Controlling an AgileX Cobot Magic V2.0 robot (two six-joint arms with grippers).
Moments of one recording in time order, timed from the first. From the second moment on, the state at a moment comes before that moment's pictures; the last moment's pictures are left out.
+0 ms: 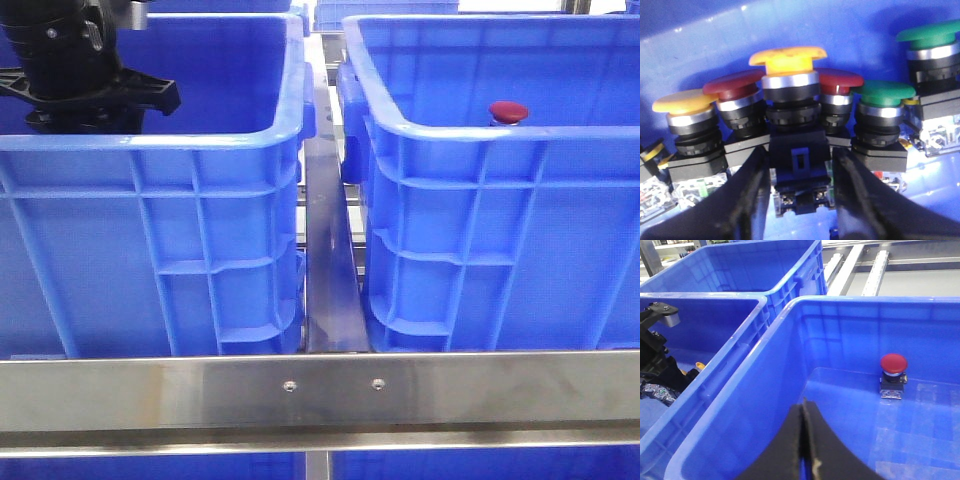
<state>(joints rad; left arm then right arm) -0.31 1.87 -1.52 0.07 0.93 -0.05 0.02 0.72 -0.49 1.53 0.36 -1.43</state>
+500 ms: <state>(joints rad) -0.43 1.60 -1.53 0.06 0.93 -0.05 0.02 0.72 -0.49 1.53 0.36 -1.43</state>
